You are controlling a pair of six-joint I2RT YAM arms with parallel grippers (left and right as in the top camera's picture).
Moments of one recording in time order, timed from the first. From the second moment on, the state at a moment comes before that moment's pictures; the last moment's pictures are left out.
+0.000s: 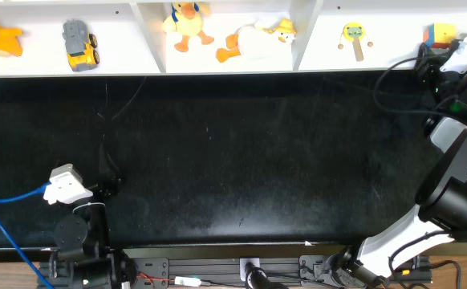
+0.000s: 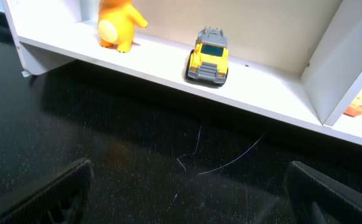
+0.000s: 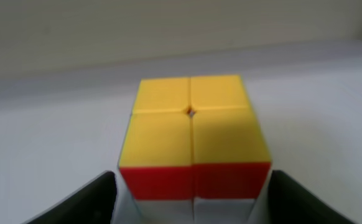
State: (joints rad) left arm 0.21 0.01 0.01 -0.08 -0.06 -0.20; right arm -0.56 2.01 1.08 0.62 -0.47 -0.06
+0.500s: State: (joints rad) left arm 0.21 0.01 0.01 -0.08 -0.06 -0.20; right arm -0.56 1.88 1.08 0.34 -0.52 -0.02
